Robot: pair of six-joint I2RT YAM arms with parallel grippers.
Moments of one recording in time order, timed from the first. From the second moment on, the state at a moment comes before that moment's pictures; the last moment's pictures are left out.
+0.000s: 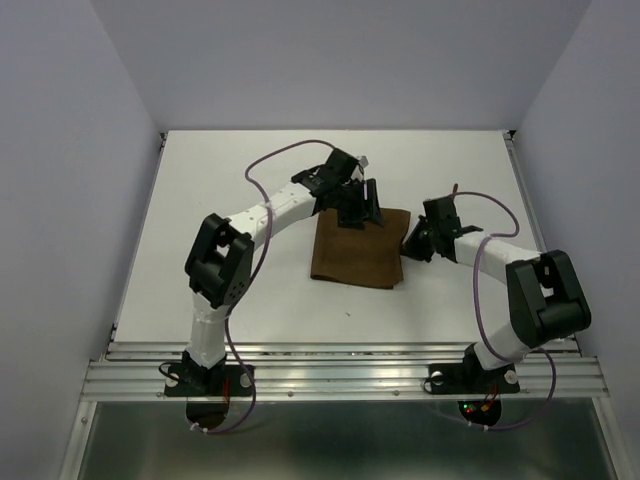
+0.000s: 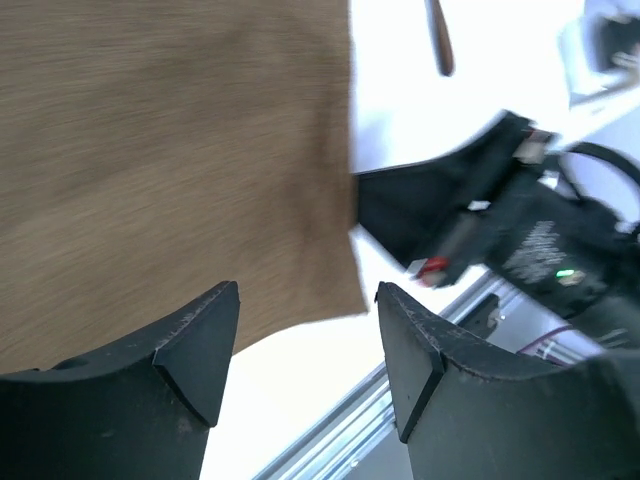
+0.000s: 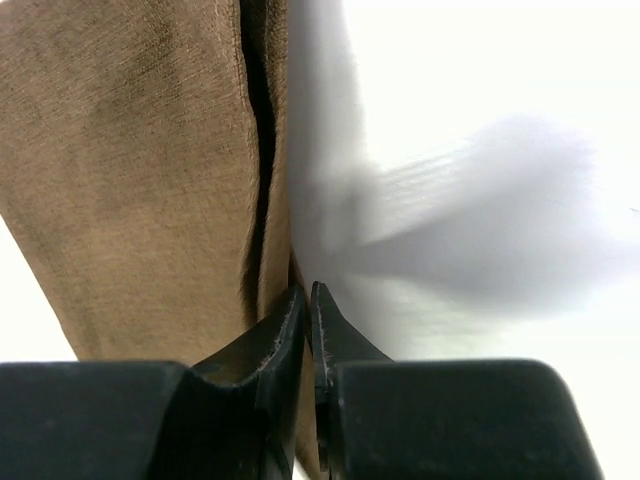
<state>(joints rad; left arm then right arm) -0.72 2.05 1.72 -0.51 0.36 -0.71 0.27 1.57 0.79 -0.15 -0.09 0.85</state>
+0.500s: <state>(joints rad) -0.58 1.83 1.33 -0.49 0.37 -0.59 0.25 1.38 0.83 -0.39 0.10 0.69</state>
